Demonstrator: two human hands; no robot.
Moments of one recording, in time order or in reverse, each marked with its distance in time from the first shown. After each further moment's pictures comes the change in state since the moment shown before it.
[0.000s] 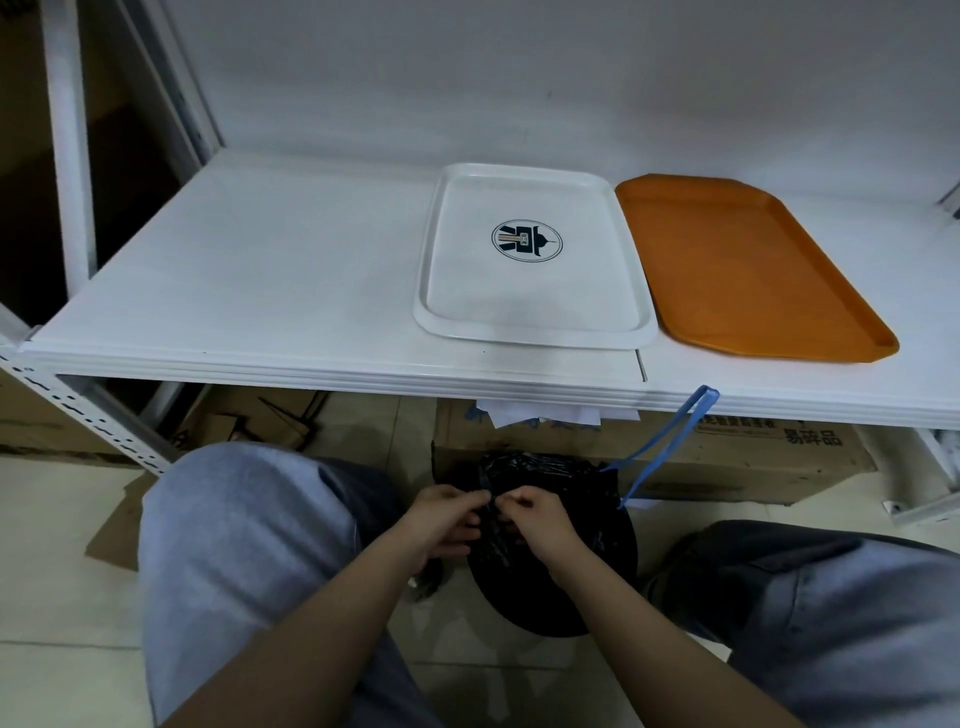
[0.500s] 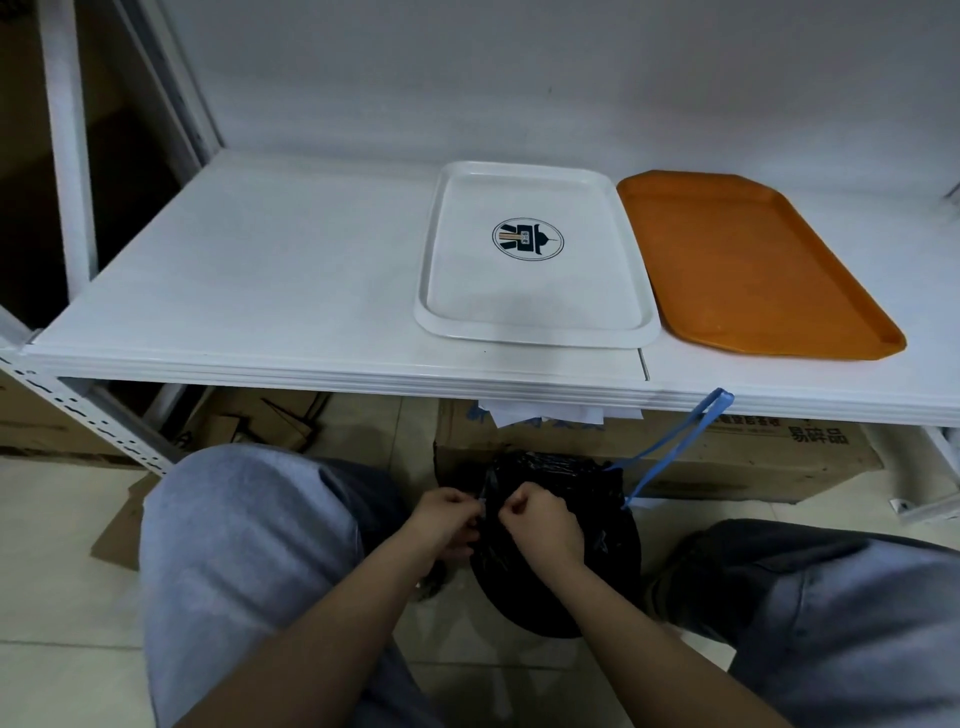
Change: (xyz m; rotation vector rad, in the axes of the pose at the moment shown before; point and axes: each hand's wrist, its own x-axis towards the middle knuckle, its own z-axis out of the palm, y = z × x) left_hand 0.006 -0.003 0.005 0.030 0.049 -0.006; right_hand -0.009 -0.005 0.001 -0.650 0.170 -0.086
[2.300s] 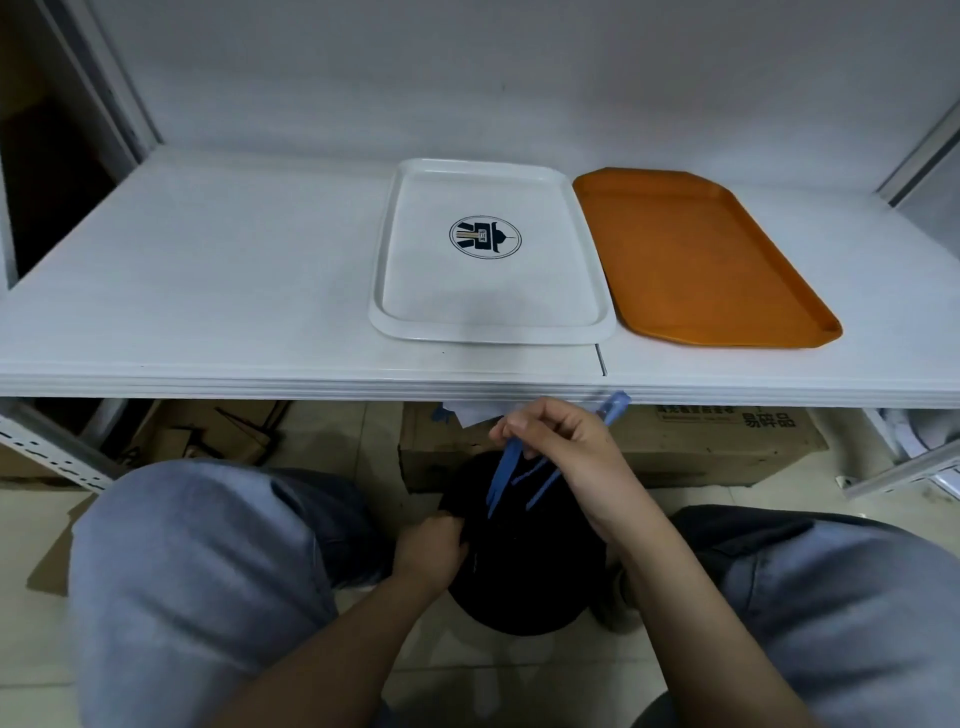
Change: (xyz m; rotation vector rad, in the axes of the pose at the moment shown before) left_hand 0.025 -0.033 0.031 1.149 0.093 0.529; right_hand -0.042 -0.039 -0.126 0.885 -0.130 -0.432
